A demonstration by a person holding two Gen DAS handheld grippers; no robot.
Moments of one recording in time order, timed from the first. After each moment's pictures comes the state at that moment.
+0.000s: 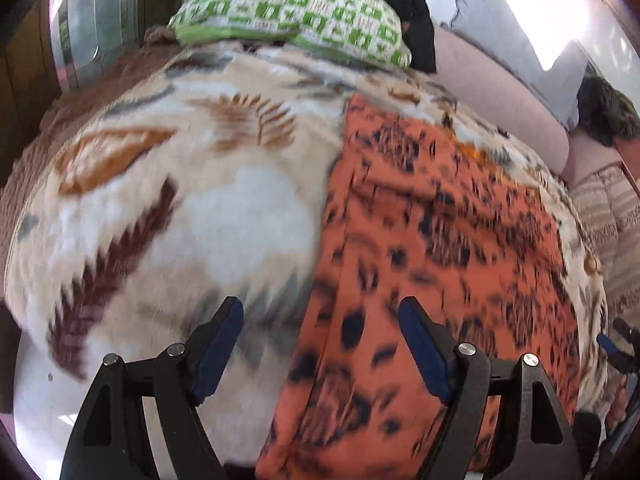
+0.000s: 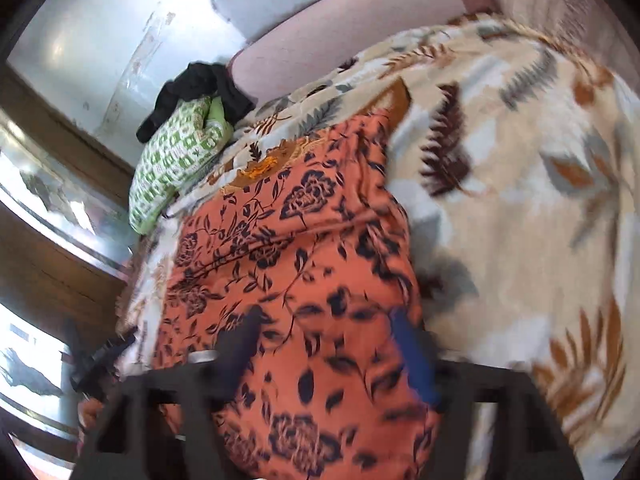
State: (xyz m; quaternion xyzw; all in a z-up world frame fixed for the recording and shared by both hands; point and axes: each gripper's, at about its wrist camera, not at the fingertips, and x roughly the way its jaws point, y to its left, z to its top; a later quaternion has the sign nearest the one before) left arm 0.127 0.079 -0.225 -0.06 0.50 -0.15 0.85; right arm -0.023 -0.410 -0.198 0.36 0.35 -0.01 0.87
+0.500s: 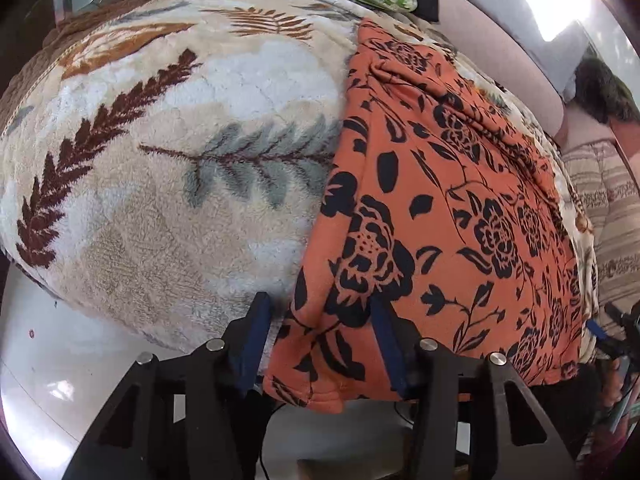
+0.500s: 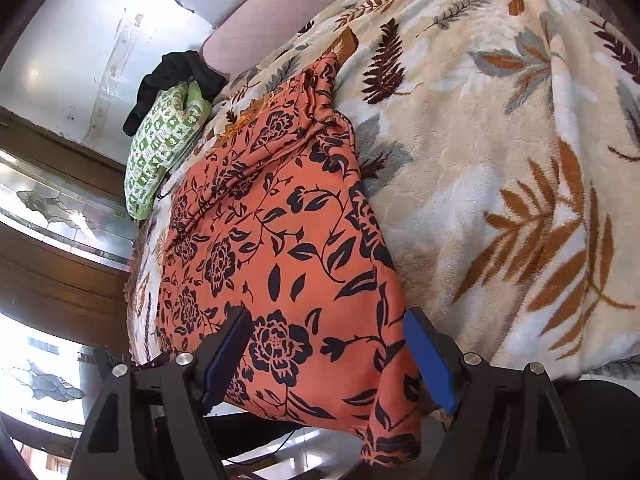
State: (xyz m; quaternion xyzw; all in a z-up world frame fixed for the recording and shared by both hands) left arm 0.078 0.090 -0.282 -0.07 0.56 -0.18 0.81; right arm -0.079 -0.401 -0.237 0.38 0.40 -0.01 0.83
